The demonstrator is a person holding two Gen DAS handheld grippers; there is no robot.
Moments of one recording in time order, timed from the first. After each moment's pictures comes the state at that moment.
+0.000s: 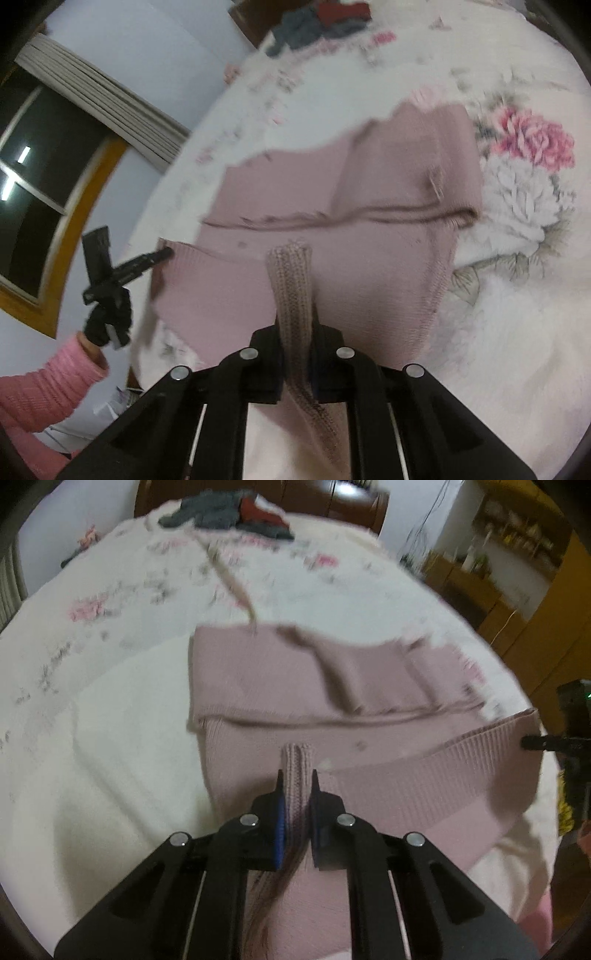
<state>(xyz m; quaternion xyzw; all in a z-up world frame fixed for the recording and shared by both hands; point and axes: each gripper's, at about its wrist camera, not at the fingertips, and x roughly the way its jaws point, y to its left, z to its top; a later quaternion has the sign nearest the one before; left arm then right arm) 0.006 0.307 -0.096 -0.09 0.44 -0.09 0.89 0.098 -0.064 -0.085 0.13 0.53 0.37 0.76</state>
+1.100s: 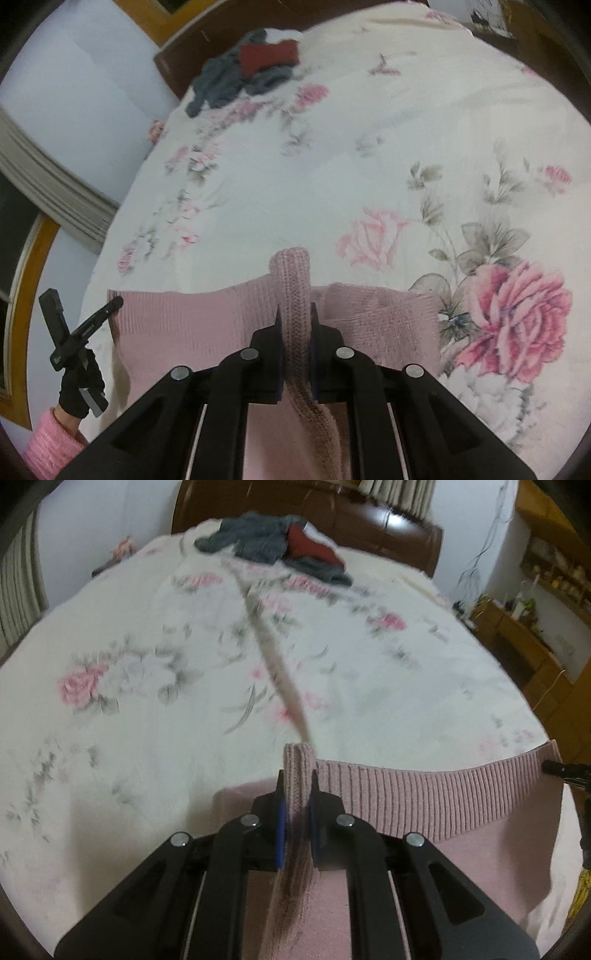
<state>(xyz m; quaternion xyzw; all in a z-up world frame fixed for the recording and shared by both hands) 0.216 0.350 -0.110 -0.11 0.44 0.02 0.89 0.317 -0.033 -0.093 0.14 0.52 0.21 0.82</state>
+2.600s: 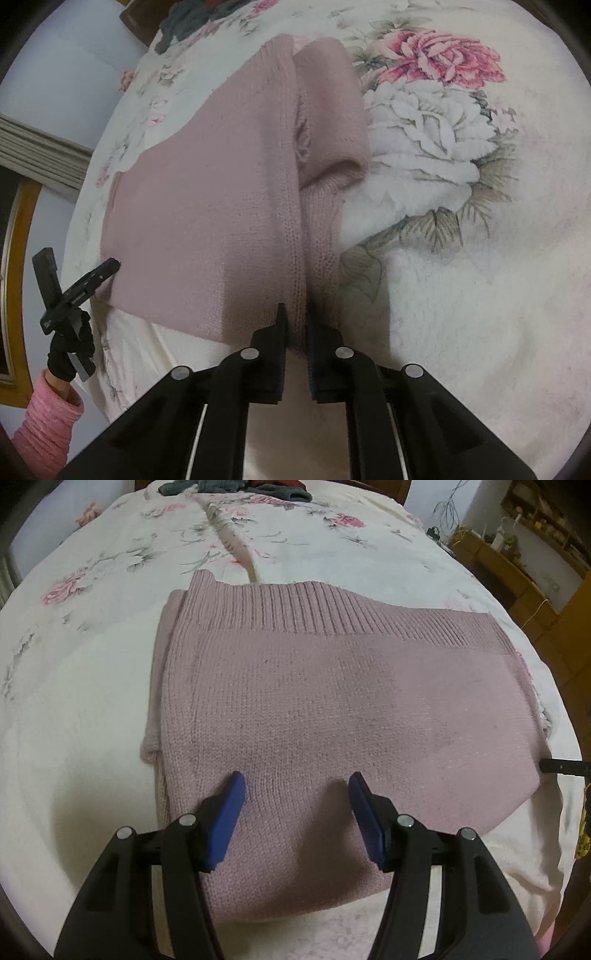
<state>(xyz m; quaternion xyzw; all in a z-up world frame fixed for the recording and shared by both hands) 0.091 0.287 -0.165 -0.08 0.53 -0.05 0.84 0.145 -0.083 -0.159 0.13 0.62 0.19 0.75</state>
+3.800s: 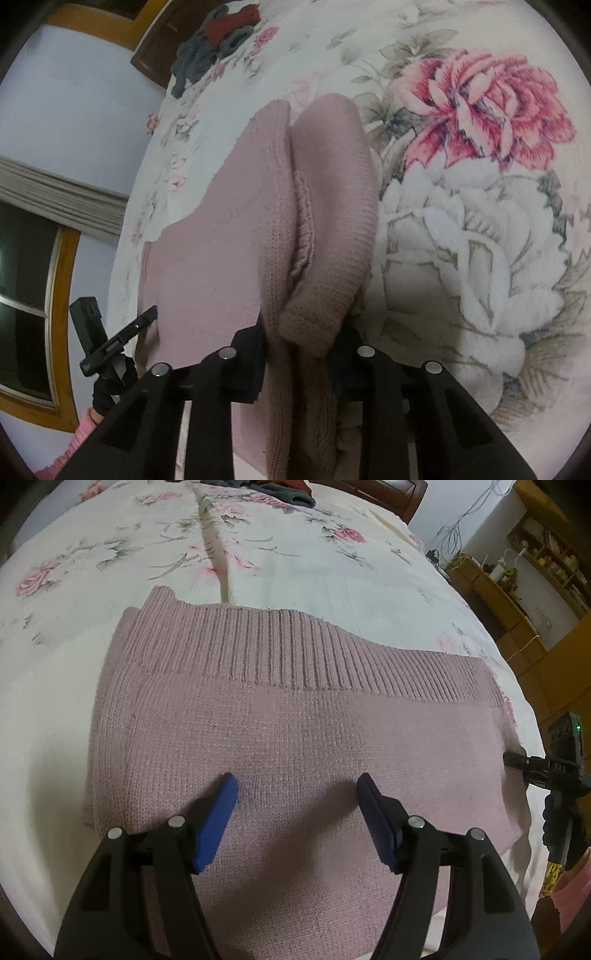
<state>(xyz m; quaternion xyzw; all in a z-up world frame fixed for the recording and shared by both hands) 0.141 0.275 -0.170 -0.15 0.52 -0.07 0.84 0.233 -0.098 -0.179 0.24 0.58 0.24 0.74</state>
